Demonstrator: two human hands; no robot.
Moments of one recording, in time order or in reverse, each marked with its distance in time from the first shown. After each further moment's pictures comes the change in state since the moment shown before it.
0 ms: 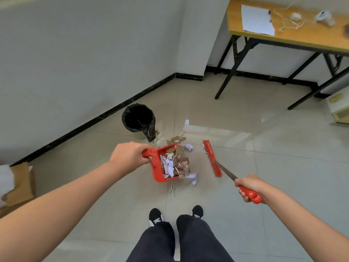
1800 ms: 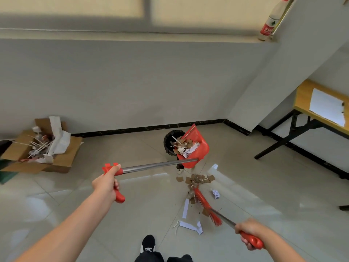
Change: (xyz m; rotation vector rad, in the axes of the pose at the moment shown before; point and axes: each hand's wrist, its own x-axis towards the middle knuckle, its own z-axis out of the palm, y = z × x) left_hand -0.127 -0.081 -0.003 -1.733 0.815 -1.442; right_hand 0.011 -0.083 0.048 -0.577 -0.147 -0.056
